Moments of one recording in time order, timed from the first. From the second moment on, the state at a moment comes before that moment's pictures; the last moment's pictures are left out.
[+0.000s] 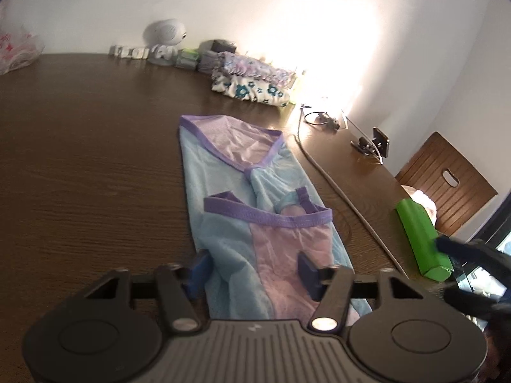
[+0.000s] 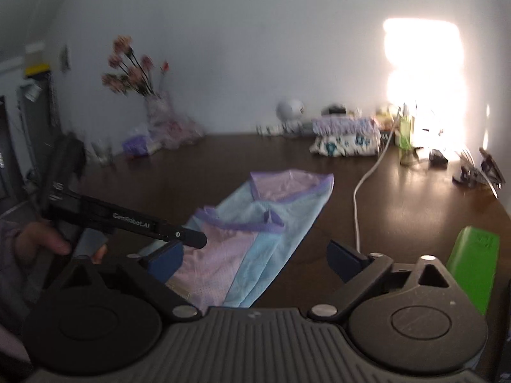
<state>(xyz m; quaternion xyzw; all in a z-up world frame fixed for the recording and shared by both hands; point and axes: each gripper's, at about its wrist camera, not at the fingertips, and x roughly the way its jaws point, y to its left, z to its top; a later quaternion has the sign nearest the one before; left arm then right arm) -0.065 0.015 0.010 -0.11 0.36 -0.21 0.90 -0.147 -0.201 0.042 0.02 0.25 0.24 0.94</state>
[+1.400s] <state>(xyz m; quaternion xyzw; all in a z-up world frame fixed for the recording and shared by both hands) -0.123 0.039 0.035 0.03 0.30 -0.33 0.89 -0.159 -0.187 0.038 -0.03 0.30 0.33 0.90</state>
